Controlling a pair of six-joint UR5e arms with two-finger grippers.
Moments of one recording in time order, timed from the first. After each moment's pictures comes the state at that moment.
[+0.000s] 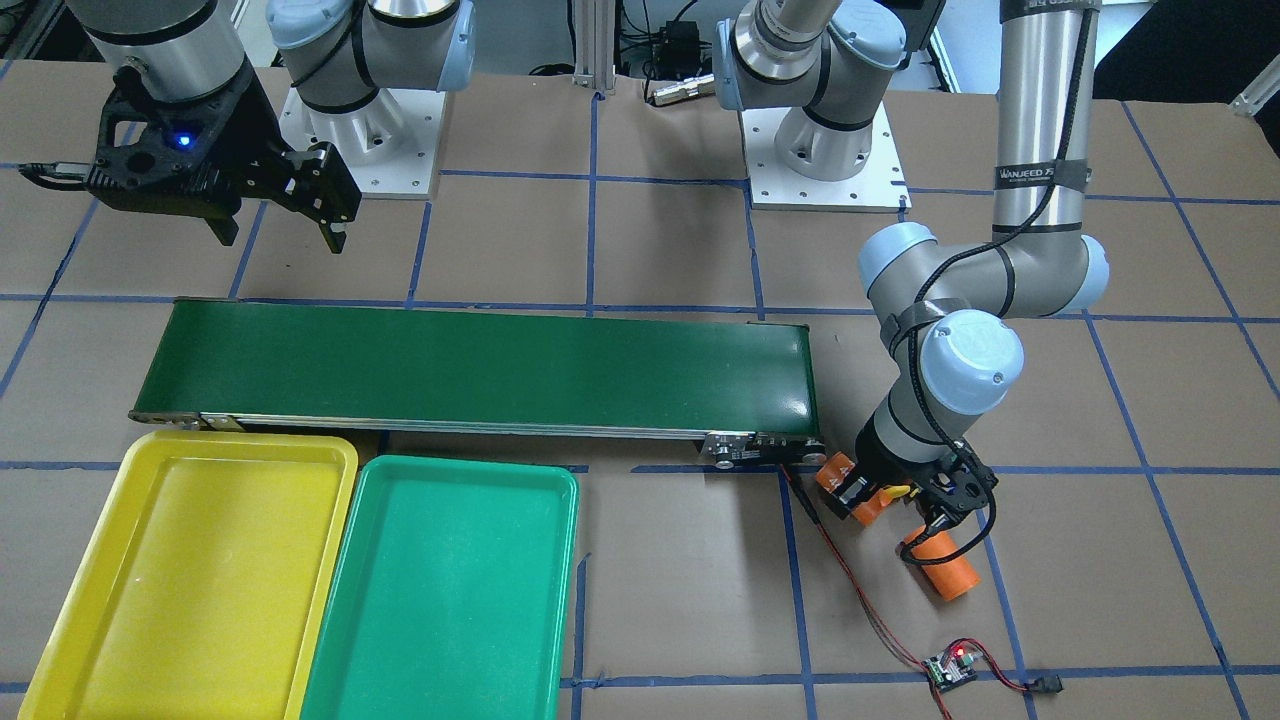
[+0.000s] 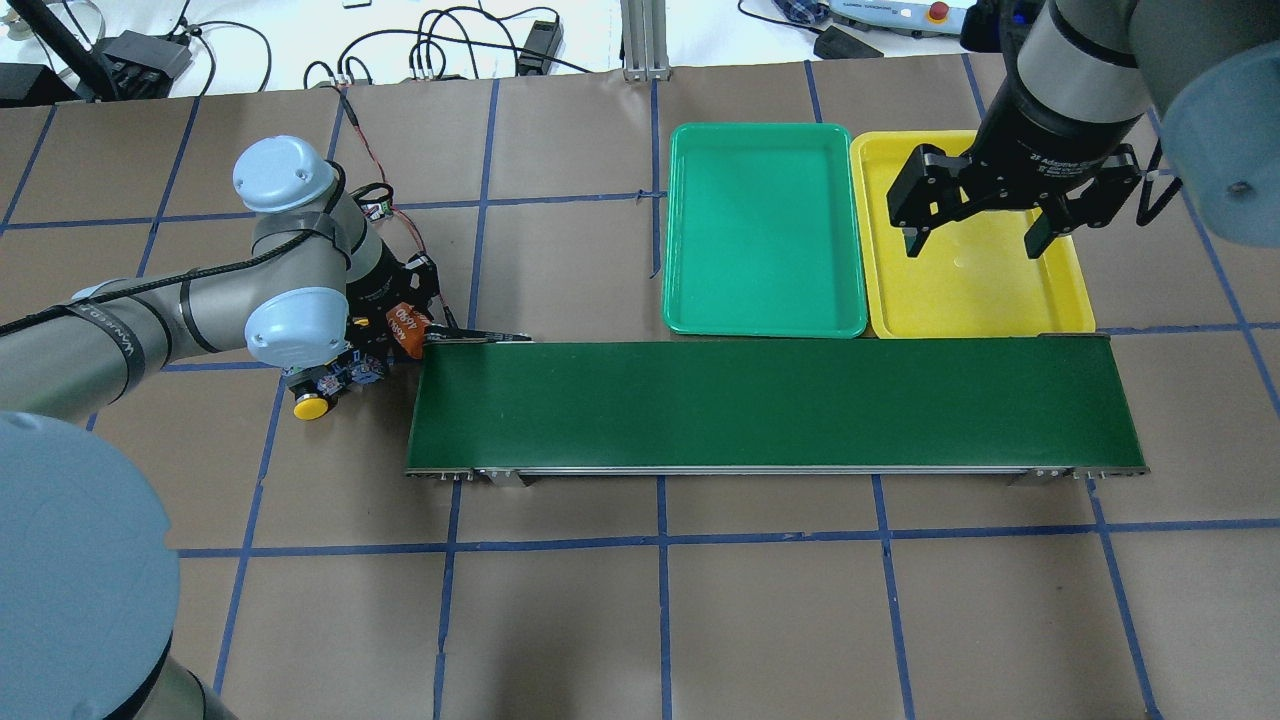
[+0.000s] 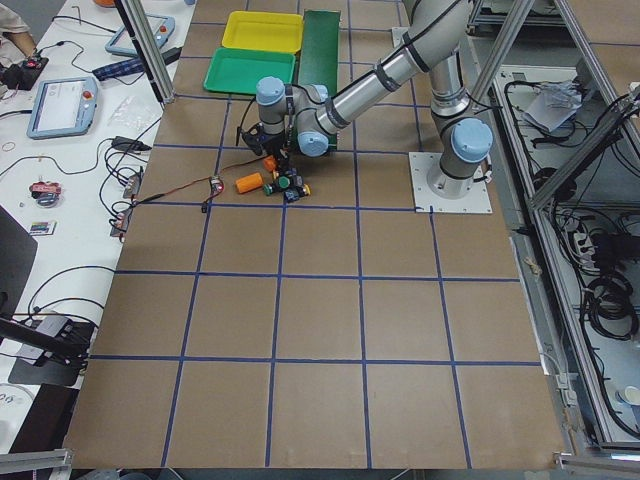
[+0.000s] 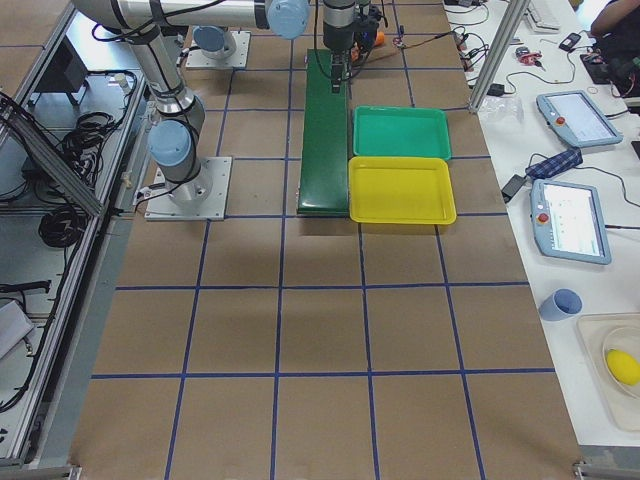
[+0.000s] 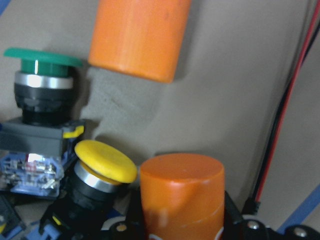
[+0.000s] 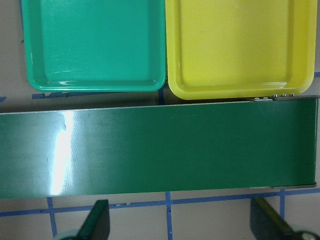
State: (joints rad) left arm -1.43 -2.02 -1.88 -0.76 1.57 -0.54; right arm 1.54 -1.63 1.64 -1.60 -1.57 0.04
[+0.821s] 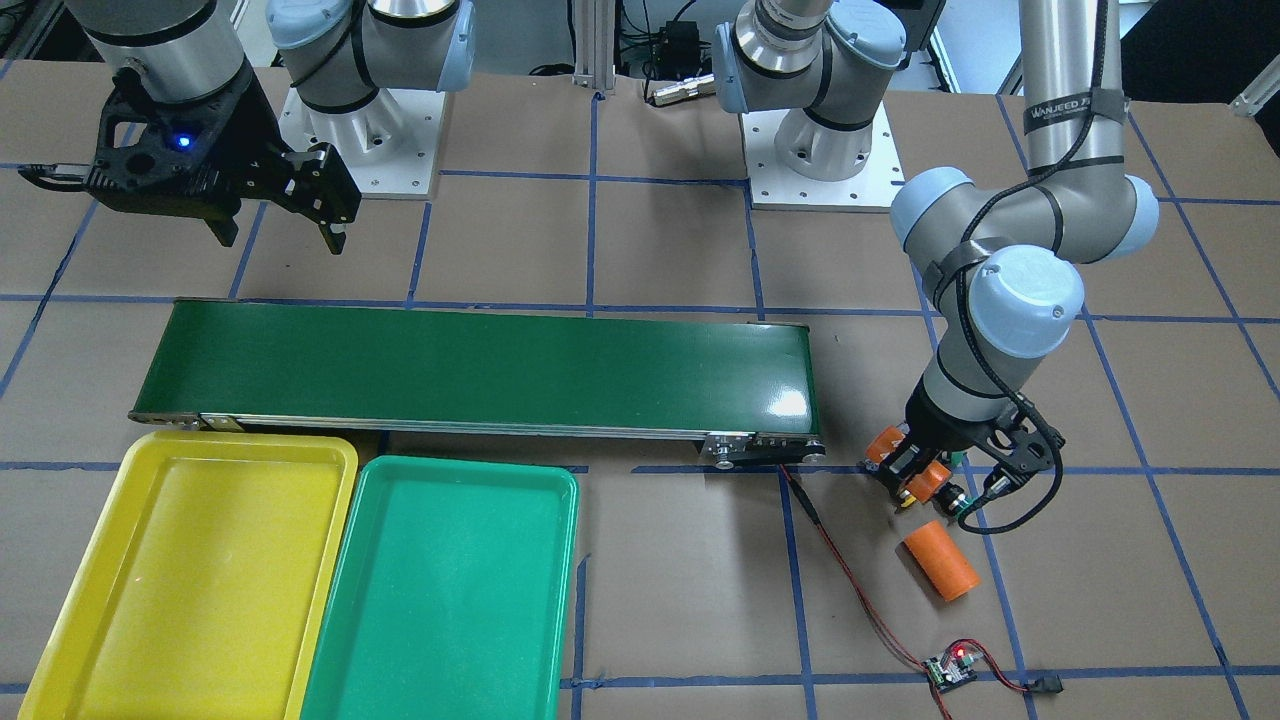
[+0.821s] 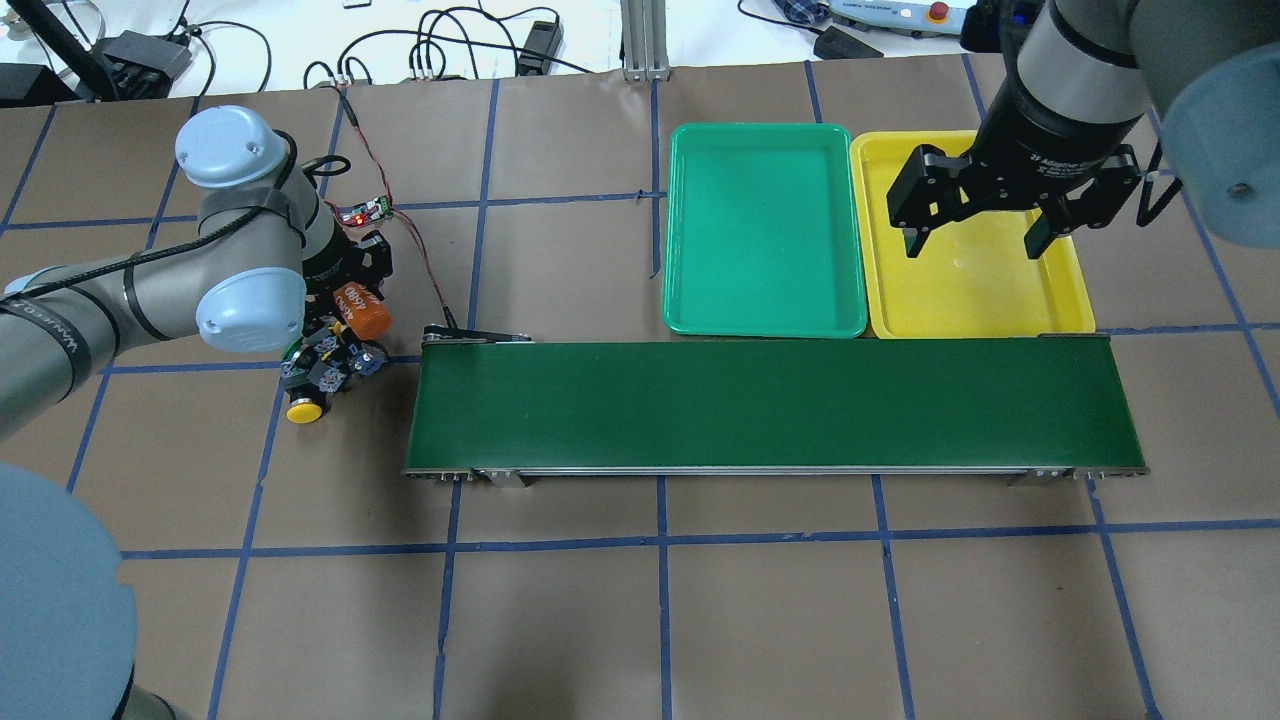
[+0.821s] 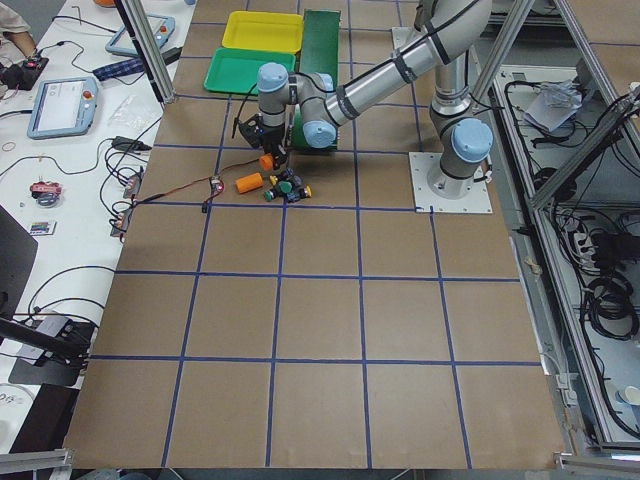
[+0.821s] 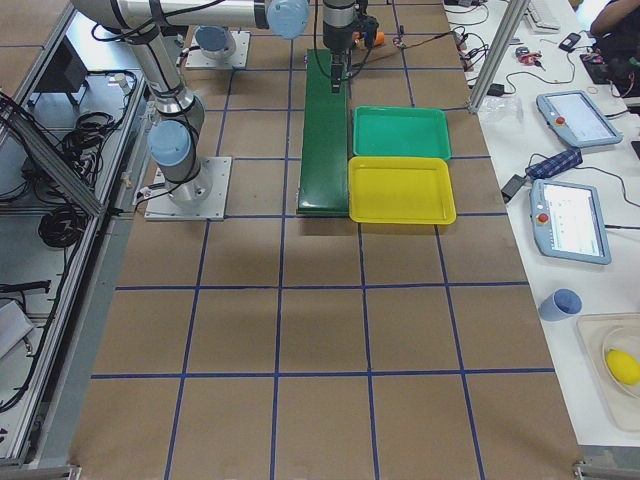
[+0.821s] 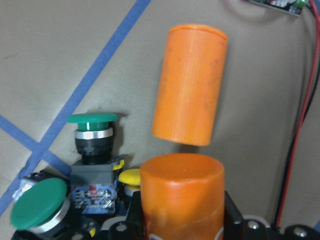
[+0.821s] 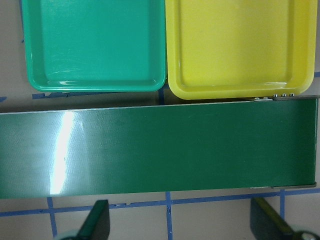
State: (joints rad) left arm -1.41 -1.87 -1.88 -0.87 1.64 -0.53; right arm 1.54 -1.63 1.64 -1.60 -1.57 0.04
